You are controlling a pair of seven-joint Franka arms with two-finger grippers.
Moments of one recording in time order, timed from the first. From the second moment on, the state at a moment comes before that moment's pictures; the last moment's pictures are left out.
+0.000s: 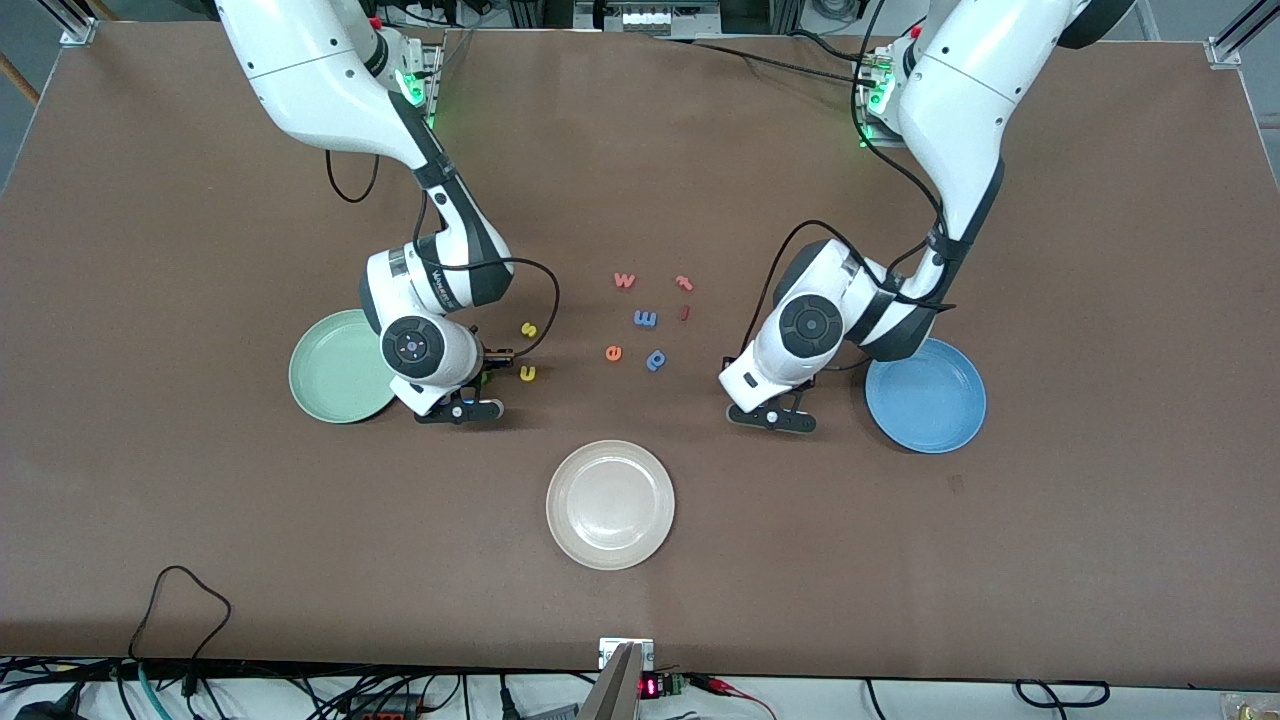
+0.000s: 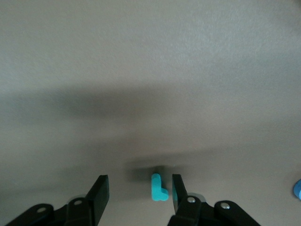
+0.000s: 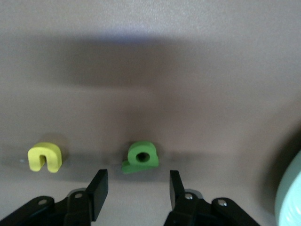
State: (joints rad) left arm -0.32 0.72 -0.22 -1.66 0.10 2.27 -0.45; right arm 0.50 0.69 -0.09 -1.70 0.11 2.14 0.28
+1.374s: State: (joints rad) left arm -0.34 0.72 -0.21 -1.67 0.10 2.25 -0.46; right arm 0.50 0.70 -0.09 -1.70 0.11 2.18 0.29
